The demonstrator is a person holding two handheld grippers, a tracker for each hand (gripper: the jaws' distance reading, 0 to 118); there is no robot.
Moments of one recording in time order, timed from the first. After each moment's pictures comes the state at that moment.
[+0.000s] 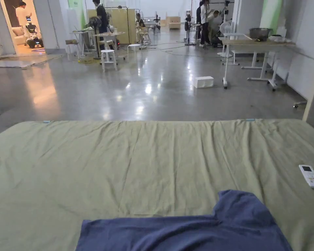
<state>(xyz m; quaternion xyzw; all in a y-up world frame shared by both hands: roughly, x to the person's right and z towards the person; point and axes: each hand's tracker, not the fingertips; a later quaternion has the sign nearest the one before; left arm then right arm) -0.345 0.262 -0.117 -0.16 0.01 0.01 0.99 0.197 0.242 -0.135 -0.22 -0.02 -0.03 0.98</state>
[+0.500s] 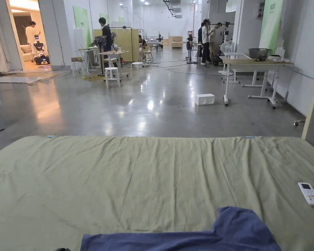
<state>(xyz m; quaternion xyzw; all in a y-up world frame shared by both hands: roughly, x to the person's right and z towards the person) -0.274 0.346 -0.067 -0.03 -0.03 -0.04 1.00 0.120 0.319 -0.099 -0.05 0.07 0.04 1.00</state>
